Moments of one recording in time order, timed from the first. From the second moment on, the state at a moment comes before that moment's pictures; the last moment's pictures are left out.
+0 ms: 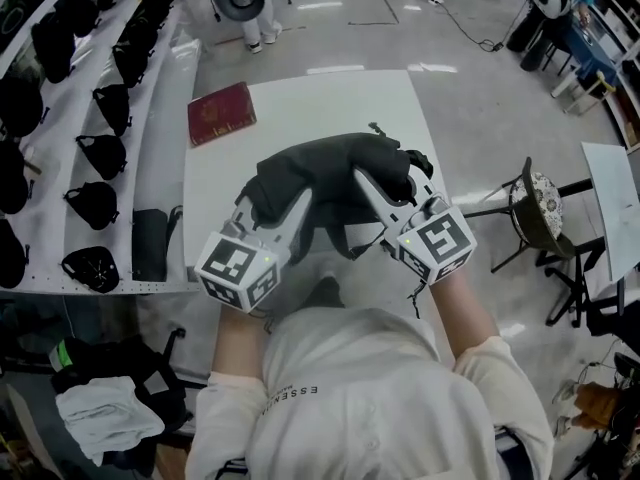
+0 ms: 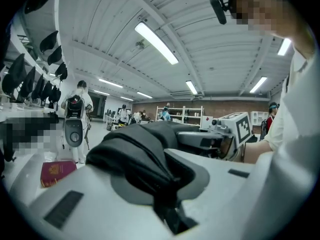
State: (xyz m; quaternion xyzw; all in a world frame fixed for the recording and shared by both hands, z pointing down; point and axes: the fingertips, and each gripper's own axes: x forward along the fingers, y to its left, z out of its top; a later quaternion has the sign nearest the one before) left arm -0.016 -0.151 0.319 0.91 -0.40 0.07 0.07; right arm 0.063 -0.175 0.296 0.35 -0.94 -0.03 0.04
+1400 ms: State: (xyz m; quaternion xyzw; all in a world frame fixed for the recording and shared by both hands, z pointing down) left arm -0.074 -0.461 0.355 0.91 -0.41 0.08 0.05; right arm 0.005 -0.487 0.335 0.34 -0.94 -0.03 0.03
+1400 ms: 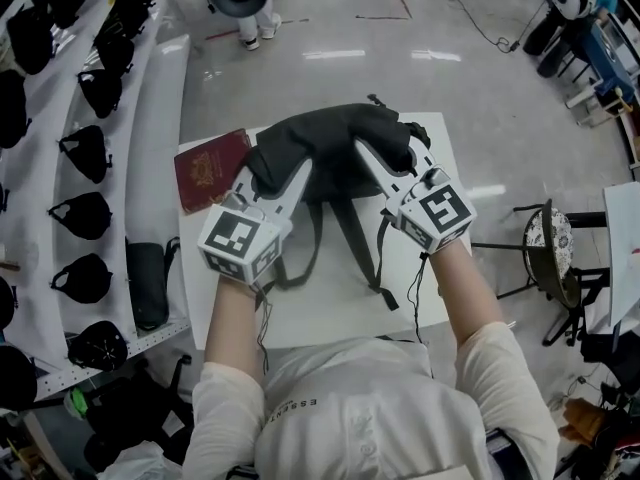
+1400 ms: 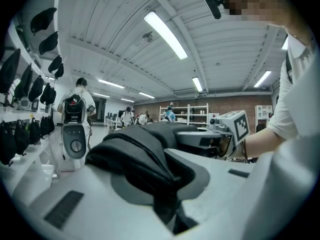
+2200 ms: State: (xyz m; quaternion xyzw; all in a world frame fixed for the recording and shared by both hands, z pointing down) left arm -0.059 -0.419 0.404 0.91 -0.39 0.08 0.11; right arm 0.025 -0.441 0.383 0.34 -0.94 0.03 0.03
